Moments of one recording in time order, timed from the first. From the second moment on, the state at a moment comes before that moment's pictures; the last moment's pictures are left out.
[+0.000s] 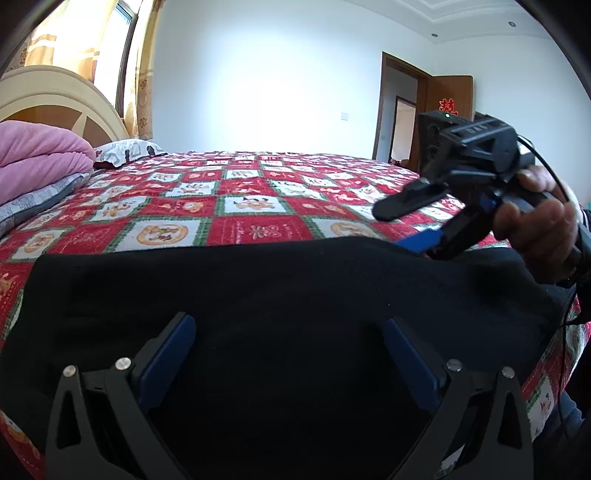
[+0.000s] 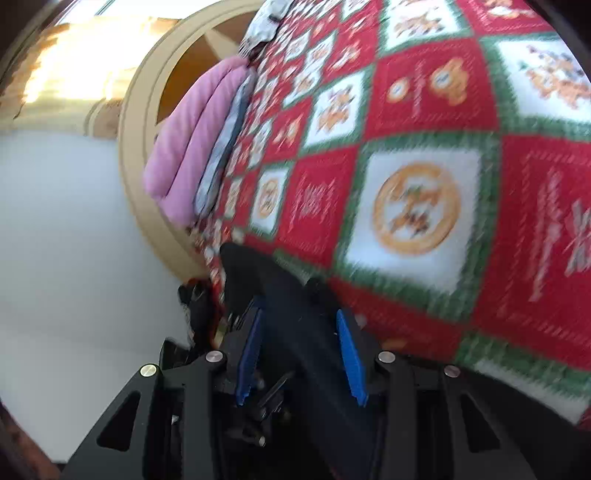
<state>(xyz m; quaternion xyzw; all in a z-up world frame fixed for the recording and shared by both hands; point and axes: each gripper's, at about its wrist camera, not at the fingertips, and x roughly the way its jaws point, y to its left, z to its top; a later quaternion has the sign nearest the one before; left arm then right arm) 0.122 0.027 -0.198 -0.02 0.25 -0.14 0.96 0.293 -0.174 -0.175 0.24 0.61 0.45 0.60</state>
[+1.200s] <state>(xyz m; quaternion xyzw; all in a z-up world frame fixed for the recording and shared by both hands) 0.122 0.026 -0.197 -0.02 0.25 -0.14 0.96 0.307 -0.173 -0.227 0.41 0.64 0.40 0.51</state>
